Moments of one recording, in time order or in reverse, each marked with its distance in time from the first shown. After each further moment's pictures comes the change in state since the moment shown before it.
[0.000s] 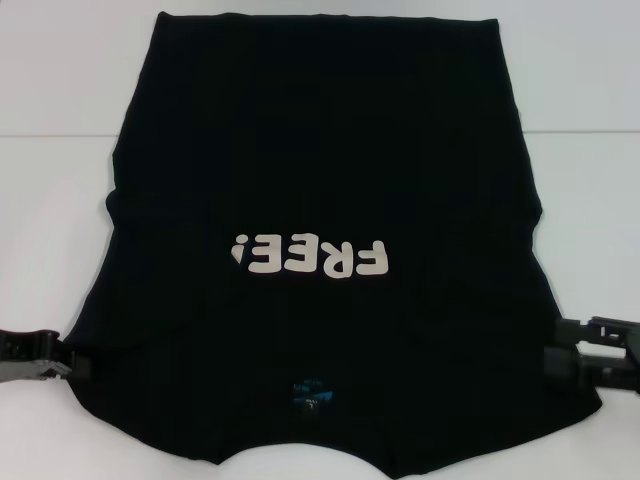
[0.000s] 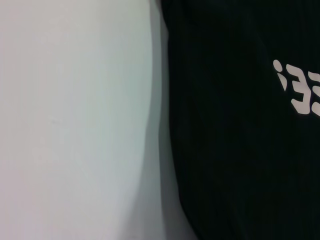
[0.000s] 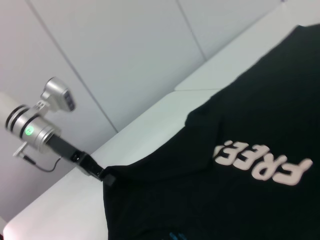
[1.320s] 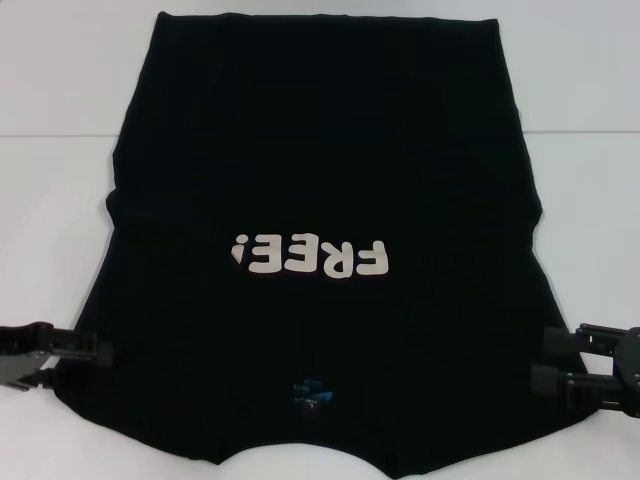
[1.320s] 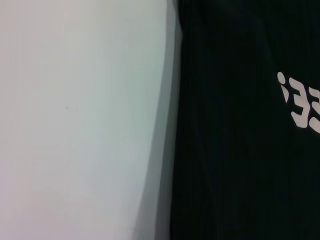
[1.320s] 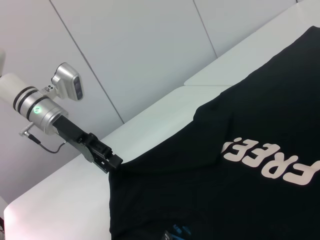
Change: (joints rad) left arm -0.018 0.030 -0.049 -0.060 0.006 0.016 -0.063; right arm -0.006 0.012 -0.014 0.011 -0.005 0.006 -0.093
